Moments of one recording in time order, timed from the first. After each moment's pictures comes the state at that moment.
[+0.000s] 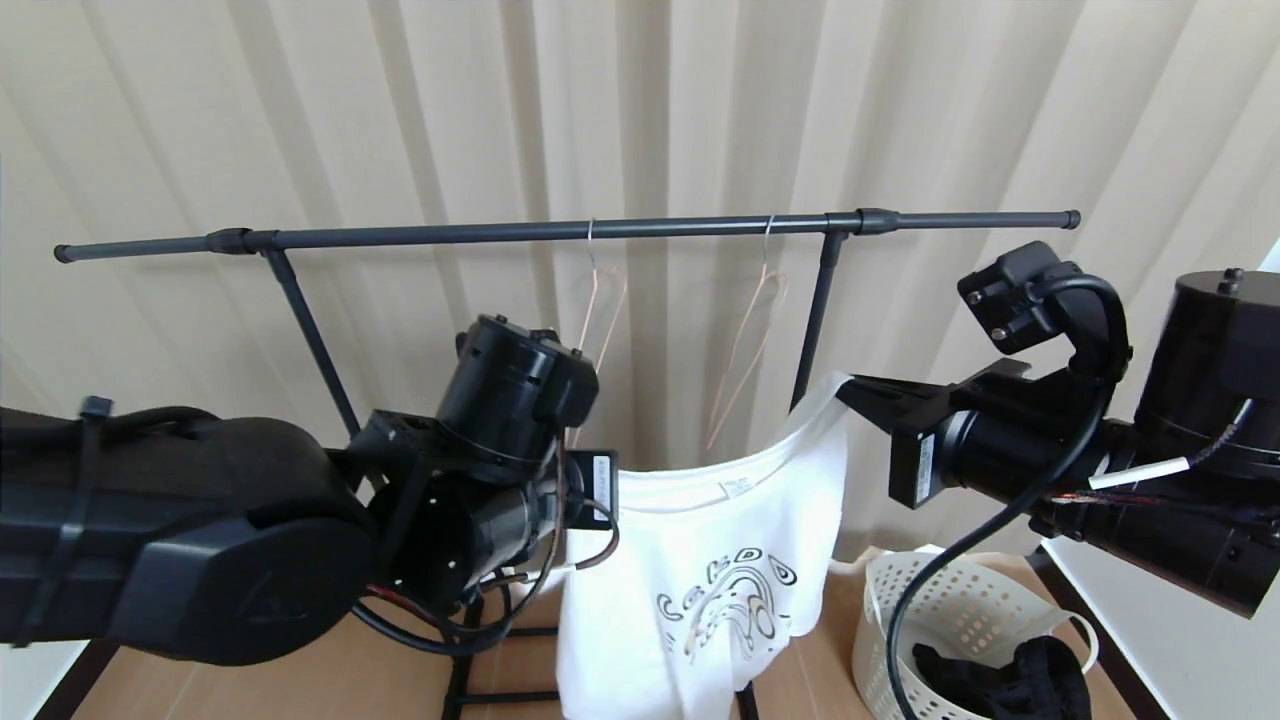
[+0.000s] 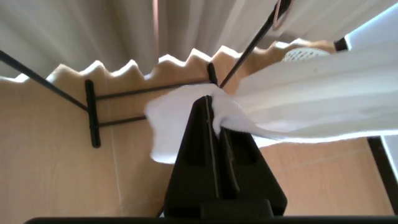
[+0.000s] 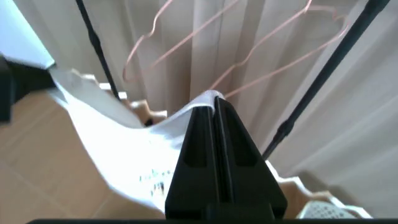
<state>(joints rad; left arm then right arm) -0.76 1.76 -1.05 -0.08 0.42 -0.42 0.63 1.50 -0.72 -0.56 -0.13 -0.01</state>
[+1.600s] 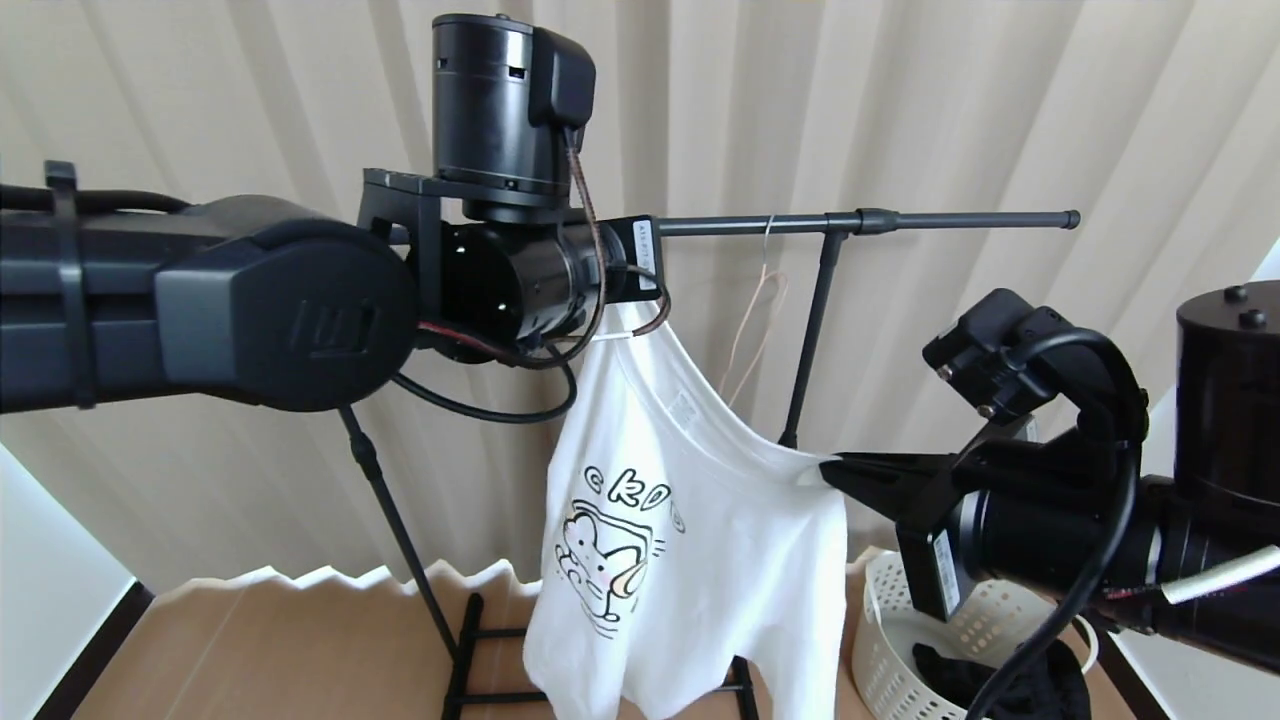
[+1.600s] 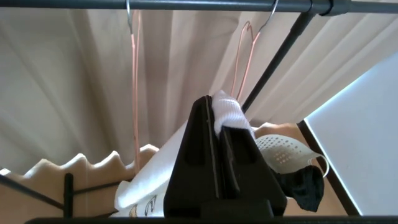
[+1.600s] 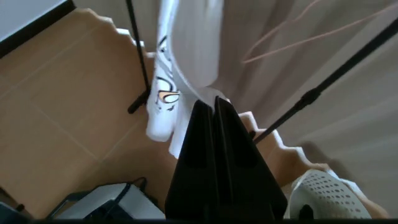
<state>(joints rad) -0.72 1.88 -1.58 -0.08 0.43 -0.24 0.84 1.41 -0.81 -0.19 -0.22 -0.01</state>
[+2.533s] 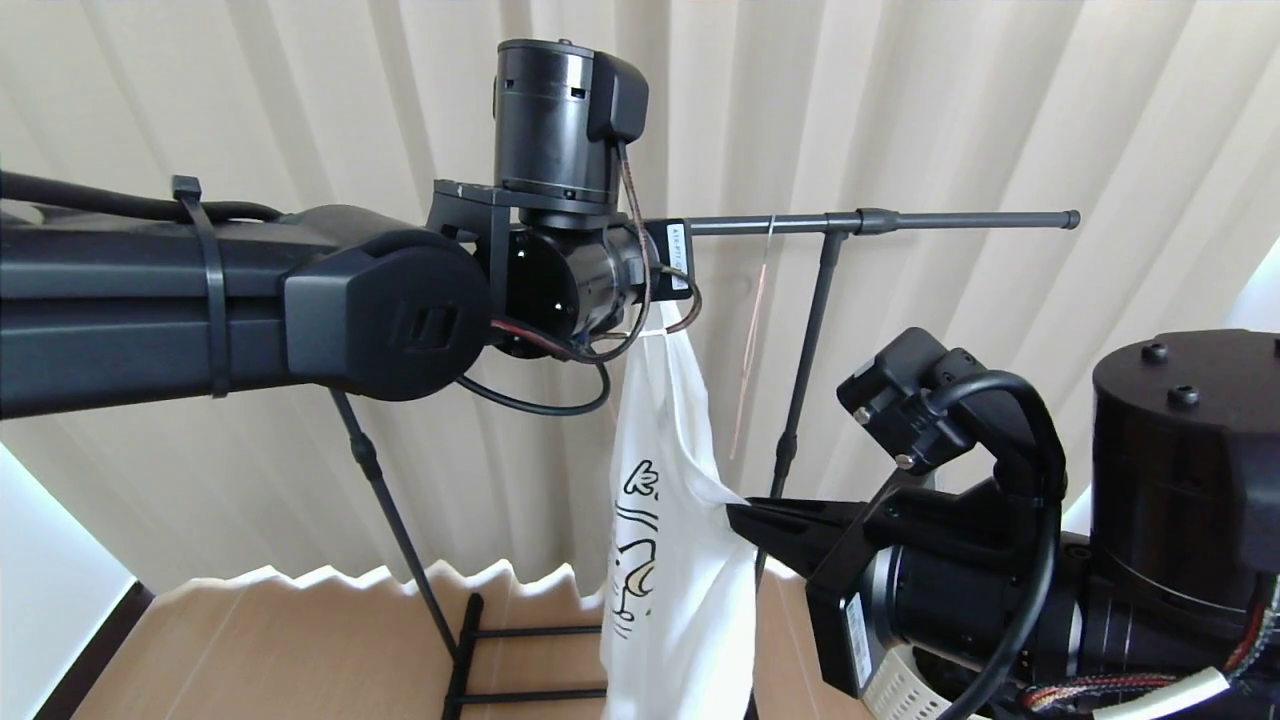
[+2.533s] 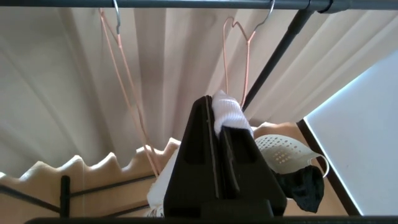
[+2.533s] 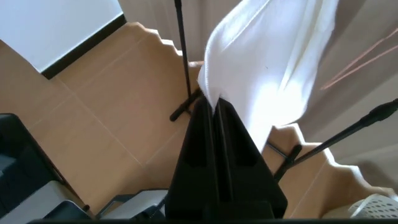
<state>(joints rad) -0.73 1.96 -1.67 -0.07 0.43 -0.24 0.97 1.50 -0.81 -0.30 -0.21 0.12</state>
